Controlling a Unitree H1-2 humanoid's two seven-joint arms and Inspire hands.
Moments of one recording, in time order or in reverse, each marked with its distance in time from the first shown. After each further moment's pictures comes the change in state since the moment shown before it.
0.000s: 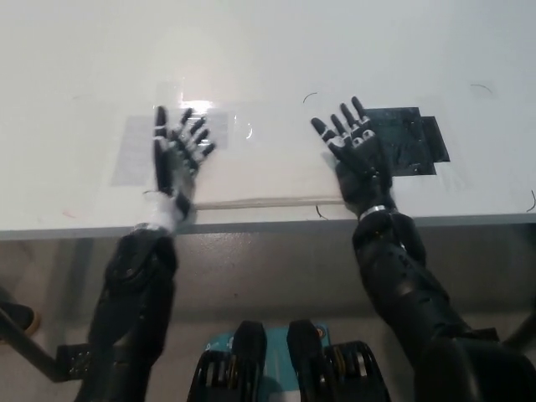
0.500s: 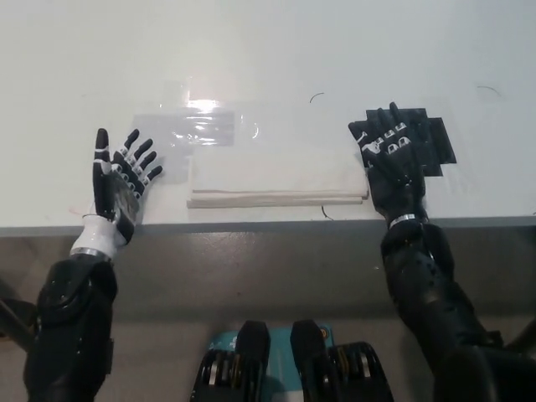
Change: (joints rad) left_arm 0.112 0.104 -0.001 -0.194 -0.034 0.142 -0.043; right_arm 0.049 -0.037 -0.021 -0.048 0.008 -0.010 0.039
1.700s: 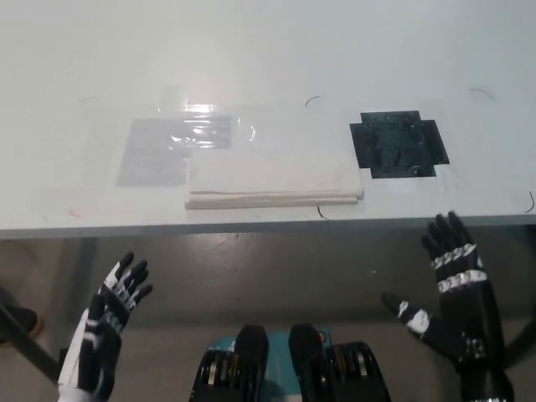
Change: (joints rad) left_arm 0.656 -0.025 -0.134 -0.659 0.182 -0.160 -0.014; right_arm 0.909 0.018 0.391 -1.246 -0.328 0.023 -0.025
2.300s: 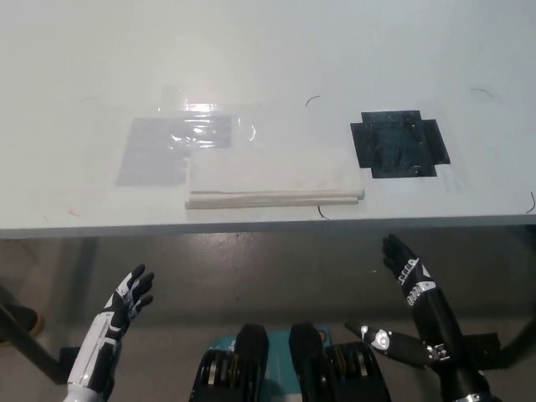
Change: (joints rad) left_arm -0.054 0.041 -0.014 0.165 0.105 -0.079 0.002; right_arm -0.057 -0.074 0.085 0.166 -0.185 -0.033 -0.041
